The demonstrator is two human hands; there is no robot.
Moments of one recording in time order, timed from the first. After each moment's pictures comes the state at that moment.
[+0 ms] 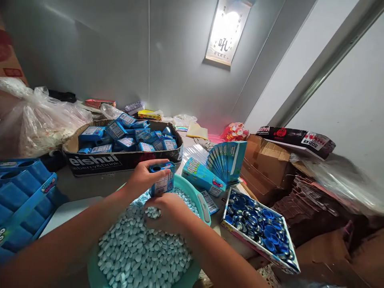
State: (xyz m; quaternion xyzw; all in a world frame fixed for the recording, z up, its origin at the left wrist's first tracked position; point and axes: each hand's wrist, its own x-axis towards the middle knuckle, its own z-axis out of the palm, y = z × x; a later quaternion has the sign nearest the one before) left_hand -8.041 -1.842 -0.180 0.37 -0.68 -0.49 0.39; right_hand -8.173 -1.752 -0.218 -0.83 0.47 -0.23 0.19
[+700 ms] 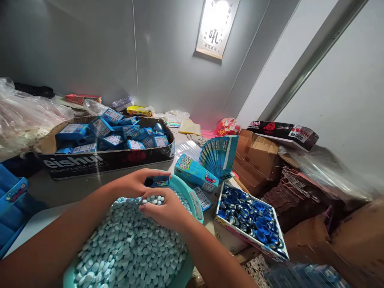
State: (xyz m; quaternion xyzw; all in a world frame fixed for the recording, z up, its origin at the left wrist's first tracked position) left_hand -8.037 -1.872 -0.198 0.17 -0.82 -0.51 0.17; right_hand -8.177 -1.741 -0.210 -0.52 0.52 -0.43 0.52
